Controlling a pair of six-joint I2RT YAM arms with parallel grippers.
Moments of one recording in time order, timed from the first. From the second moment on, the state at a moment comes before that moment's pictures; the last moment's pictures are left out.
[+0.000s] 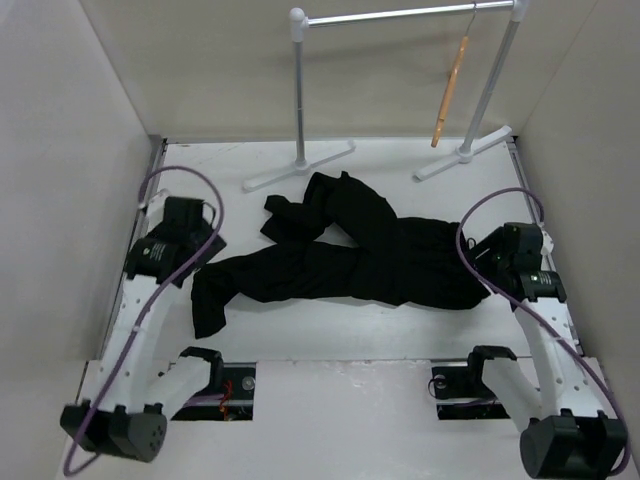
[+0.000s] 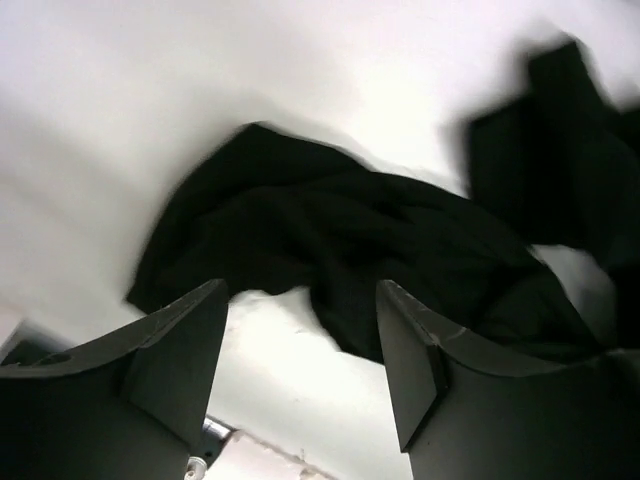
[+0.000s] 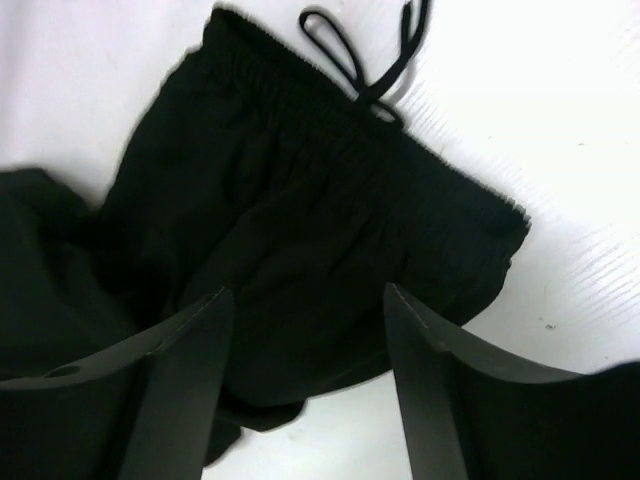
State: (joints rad) left arm -0.10 0.92 1.05 -1.08 -0.33 -0.78; right arm -0.10 0.80 0.71 -0.71 0.09 0.83
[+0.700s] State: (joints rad) left arm -0.28 1.86 1.37 -0.42 -0.07 -0.95; right arm 0.22 0.86 0.73 -0.67 0.14 0.77
